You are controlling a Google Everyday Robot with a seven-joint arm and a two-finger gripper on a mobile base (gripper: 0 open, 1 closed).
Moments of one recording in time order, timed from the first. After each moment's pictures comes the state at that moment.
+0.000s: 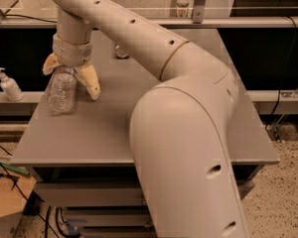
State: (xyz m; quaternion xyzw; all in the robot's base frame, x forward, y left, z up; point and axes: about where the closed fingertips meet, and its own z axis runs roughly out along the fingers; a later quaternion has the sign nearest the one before) arm 0.632 0.222 0.826 -0.96 0.22 0.08 0.15
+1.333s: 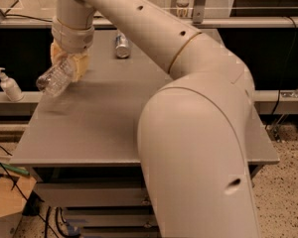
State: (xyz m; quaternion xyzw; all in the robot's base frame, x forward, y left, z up) arm 0.638 0.215 0.870 -0.96 0.23 0.04 0.18
